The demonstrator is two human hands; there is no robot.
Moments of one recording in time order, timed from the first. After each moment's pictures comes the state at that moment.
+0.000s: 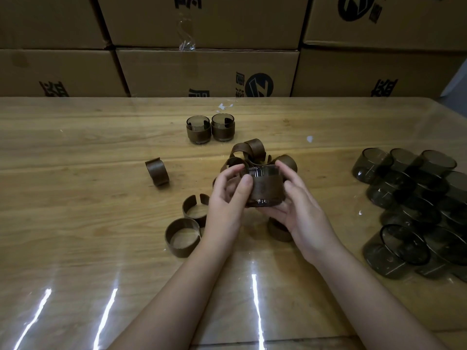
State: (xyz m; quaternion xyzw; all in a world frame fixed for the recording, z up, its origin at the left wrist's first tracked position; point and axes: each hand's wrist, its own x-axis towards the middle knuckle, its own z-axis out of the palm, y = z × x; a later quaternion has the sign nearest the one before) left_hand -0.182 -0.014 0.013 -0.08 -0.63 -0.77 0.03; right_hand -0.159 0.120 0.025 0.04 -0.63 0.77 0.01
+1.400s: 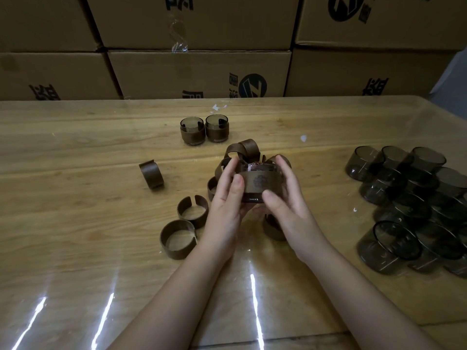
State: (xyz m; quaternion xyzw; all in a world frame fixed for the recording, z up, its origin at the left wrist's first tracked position) left_hand -0.181 -0.009 0.012 -0.12 -0.56 -0.82 -0.05; right_hand -0.154 0.118 0.023 0.11 -0.67 0.73 0.06
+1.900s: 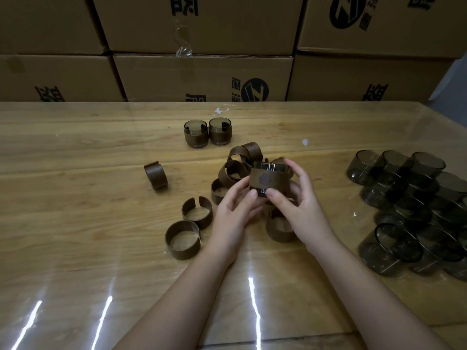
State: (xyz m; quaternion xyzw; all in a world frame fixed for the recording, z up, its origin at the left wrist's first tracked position) left_hand -0.182 -0.007 -0.002 -0.06 -0.57 -0.82 -0.07; right_hand -0.169 0.133 0.016 0.05 -0.74 0.66 0.11
